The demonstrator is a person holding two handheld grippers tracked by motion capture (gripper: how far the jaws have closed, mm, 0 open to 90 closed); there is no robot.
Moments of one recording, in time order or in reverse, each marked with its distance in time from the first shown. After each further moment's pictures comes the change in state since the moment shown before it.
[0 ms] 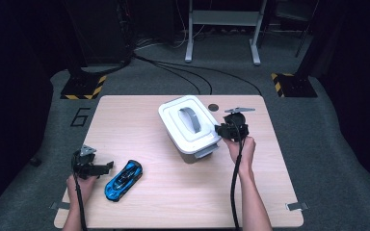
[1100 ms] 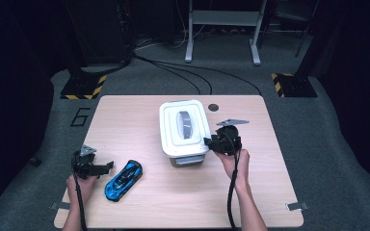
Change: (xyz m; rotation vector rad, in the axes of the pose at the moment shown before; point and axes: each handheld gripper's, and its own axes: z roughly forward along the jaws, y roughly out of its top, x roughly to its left) left arm 0.000 0.000 0.000 0.000 -0.001 0.001; right arm 0.039 -0.026 -0.018 0.007 0.130 -0.040
